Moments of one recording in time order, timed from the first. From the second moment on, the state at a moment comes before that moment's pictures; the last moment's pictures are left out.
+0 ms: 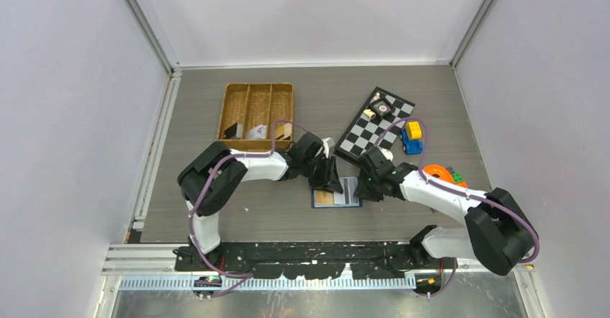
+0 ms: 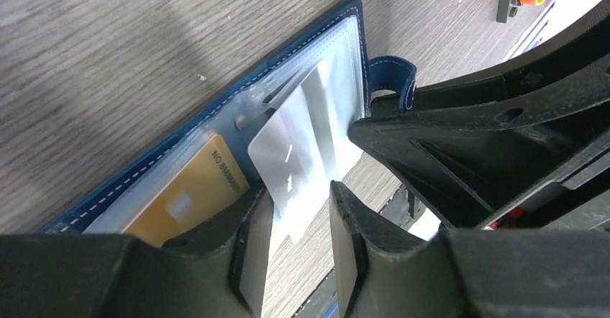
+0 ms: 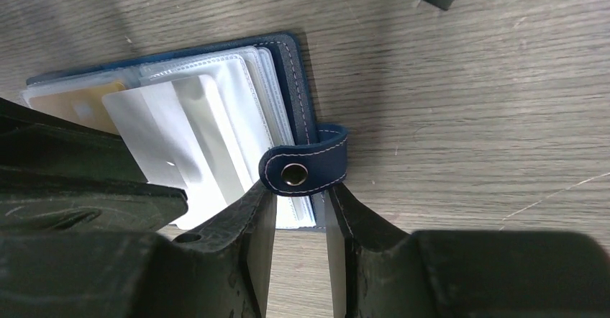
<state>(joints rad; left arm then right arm) -0.84 1.88 1.00 0.04 0.48 -0.80 0.63 1.26 0.57 -0.44 0.08 0.86</state>
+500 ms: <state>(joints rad) -0.85 1.80 1.03 -0.12 0.44 -0.74 0.63 1.26 0.57 -0.43 0.07 0.87</state>
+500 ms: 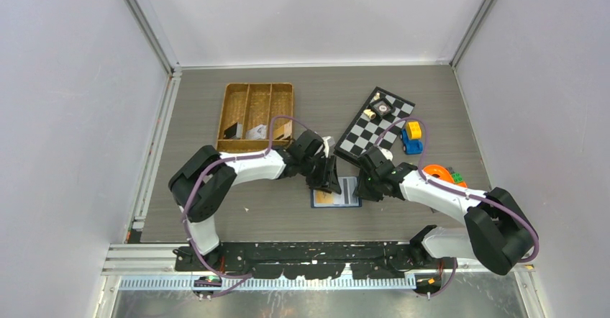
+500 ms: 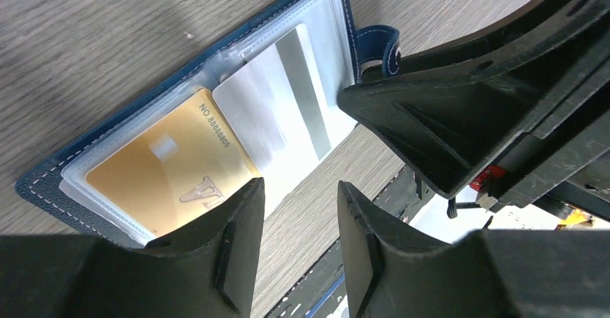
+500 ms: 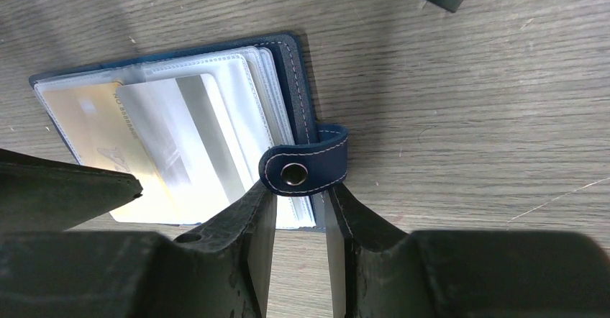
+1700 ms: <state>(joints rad) -0.87 1.89 1.09 -0.13 0.44 -0.73 0.63 1.27 0.57 -0.43 0.07 0.87</state>
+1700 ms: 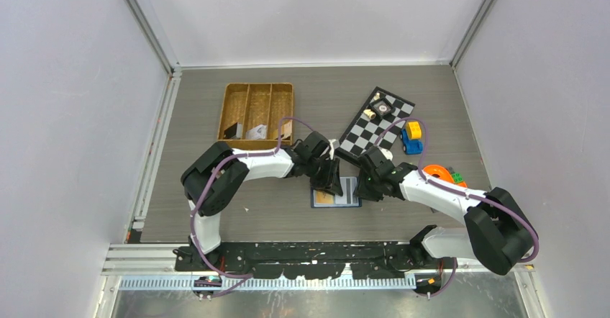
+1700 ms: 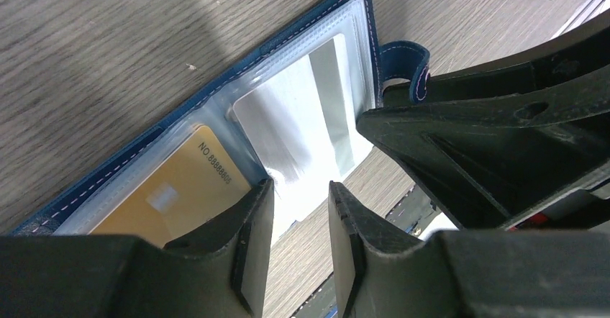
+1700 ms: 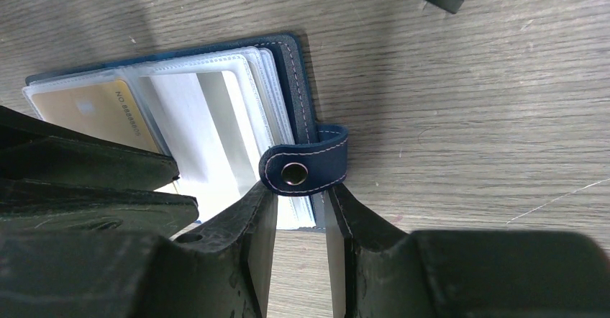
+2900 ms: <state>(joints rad) -0.92 1.90 1.08 0.03 0.43 -0.78 0.63 1.19 0.53 -0.46 0.07 0.87</state>
